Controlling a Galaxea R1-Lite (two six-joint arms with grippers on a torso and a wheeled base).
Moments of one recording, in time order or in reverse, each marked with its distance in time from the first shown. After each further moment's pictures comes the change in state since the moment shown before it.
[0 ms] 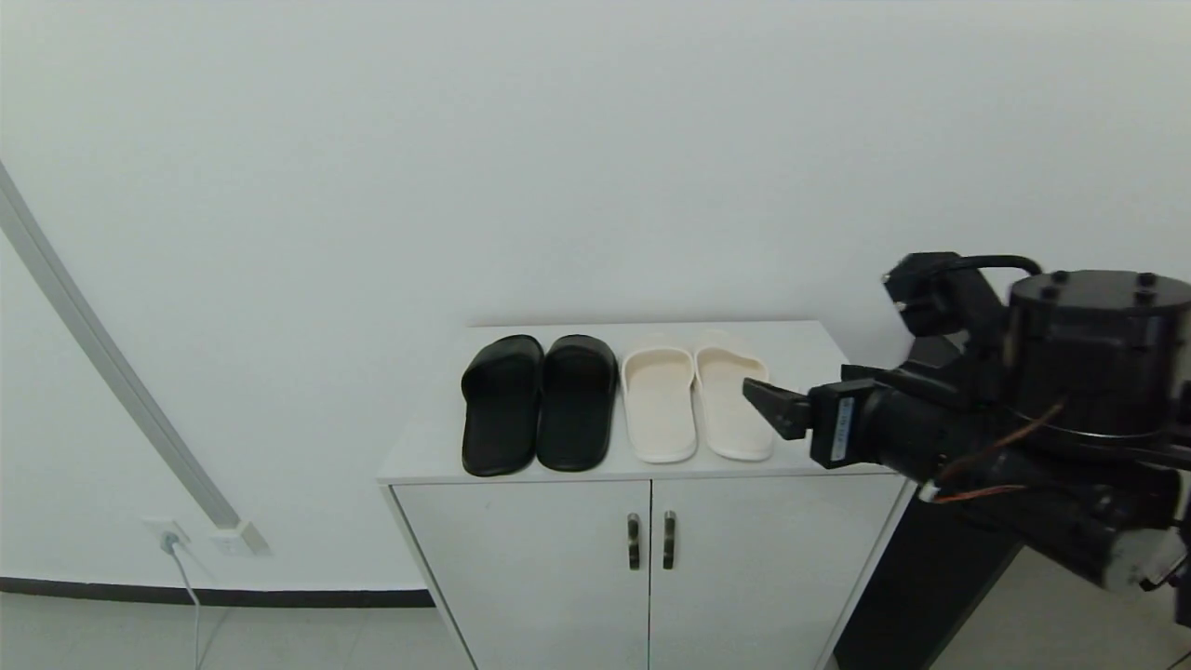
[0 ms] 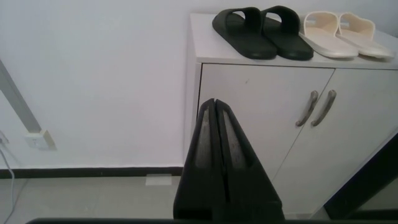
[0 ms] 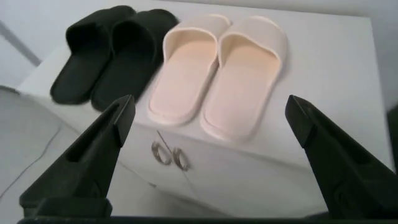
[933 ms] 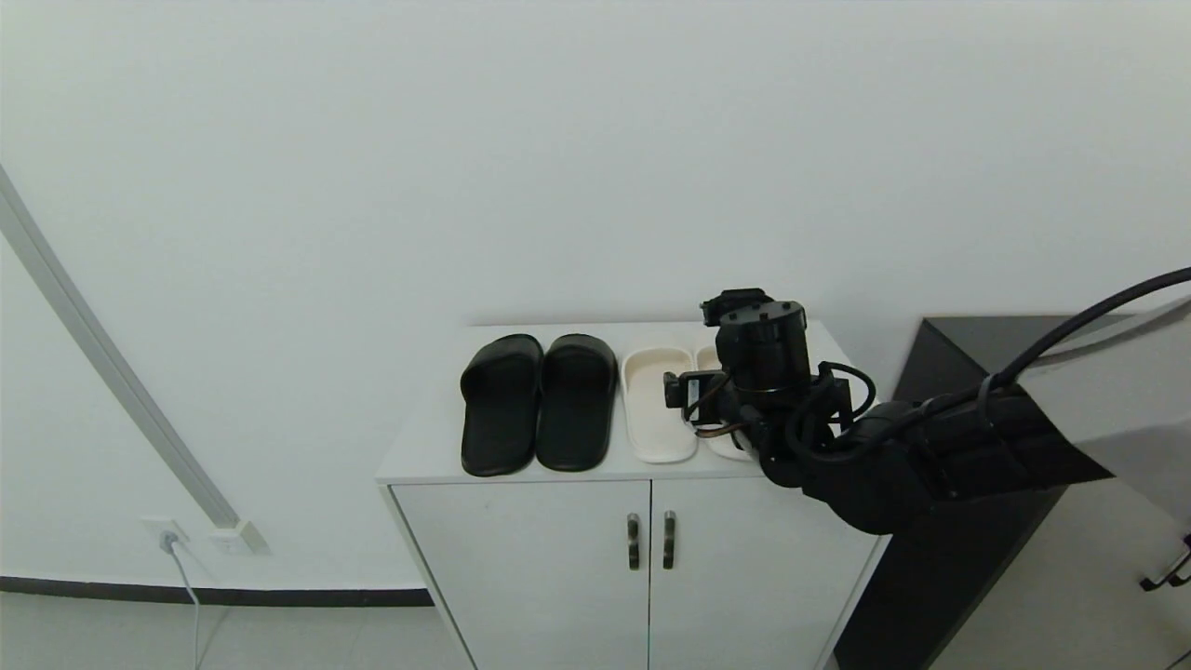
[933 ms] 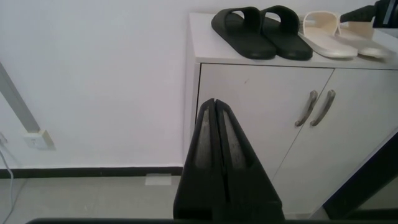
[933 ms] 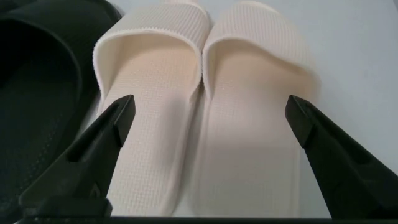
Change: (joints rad) left arm 0.000 0.000 0.000 0.000 0.000 -0.003; right arm -0.058 0.531 -0.464 0.023 -0.160 -0.003
